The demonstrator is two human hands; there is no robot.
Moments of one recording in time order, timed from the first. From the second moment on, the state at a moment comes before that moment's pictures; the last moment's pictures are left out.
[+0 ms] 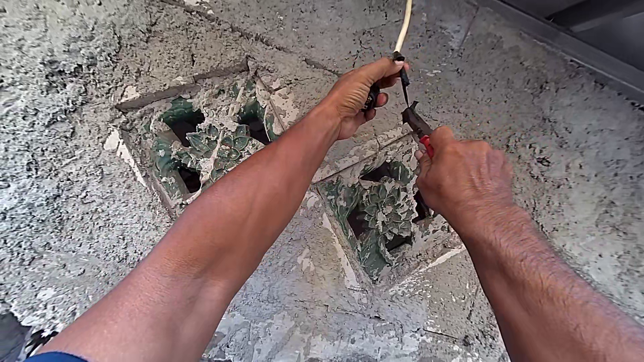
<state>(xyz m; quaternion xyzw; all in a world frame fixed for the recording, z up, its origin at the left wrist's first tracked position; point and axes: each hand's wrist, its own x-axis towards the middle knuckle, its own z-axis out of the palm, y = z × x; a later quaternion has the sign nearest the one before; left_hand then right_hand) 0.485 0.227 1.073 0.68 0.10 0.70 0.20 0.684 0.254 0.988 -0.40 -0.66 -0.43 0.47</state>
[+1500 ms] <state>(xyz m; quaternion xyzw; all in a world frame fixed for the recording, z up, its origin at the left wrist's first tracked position) 0.478 0.211 1.077 0.65 0.21 0.71 0.18 0.700 0.223 1.026 -0.39 -0.63 -0.39 0.55</state>
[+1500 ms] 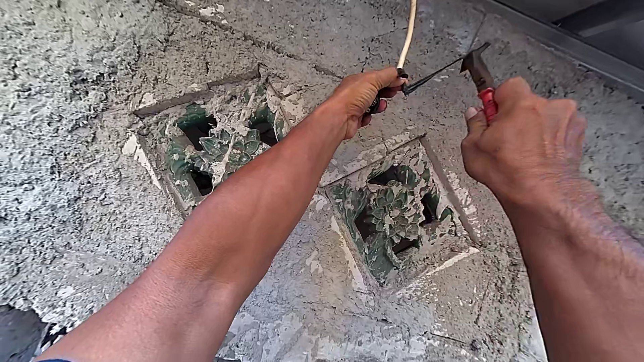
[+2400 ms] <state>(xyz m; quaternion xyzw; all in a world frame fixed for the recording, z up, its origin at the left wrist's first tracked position) 0.461 0.213 1.079 0.70 0.23 0.66 0.13 0.678 0.261 0.922 -0.25 -0.66 -0.53 0.47</state>
